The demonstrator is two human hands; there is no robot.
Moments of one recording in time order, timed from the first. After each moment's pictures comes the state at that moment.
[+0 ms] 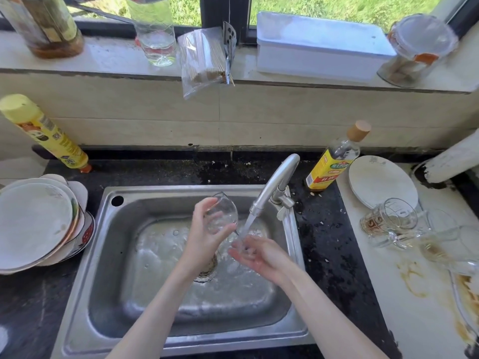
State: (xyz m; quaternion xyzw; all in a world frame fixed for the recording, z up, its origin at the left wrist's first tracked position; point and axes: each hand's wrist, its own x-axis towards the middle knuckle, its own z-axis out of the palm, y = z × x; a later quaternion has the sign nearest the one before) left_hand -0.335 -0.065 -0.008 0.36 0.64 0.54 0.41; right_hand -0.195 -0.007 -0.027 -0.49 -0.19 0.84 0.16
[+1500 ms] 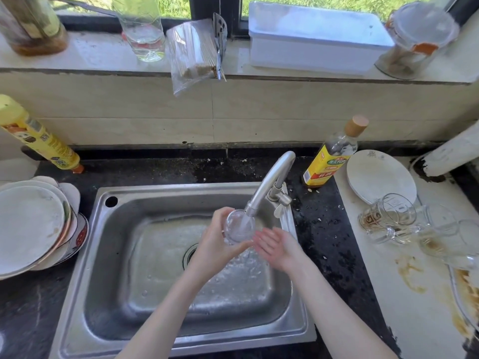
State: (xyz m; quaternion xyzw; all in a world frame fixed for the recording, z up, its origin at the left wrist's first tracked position) left_hand -0.314 -0.058 -0.022 0.46 0.68 0.41 0.40; right_hand -0.169 0.023 -0.054 -0.58 -0.03 0.78 0.24
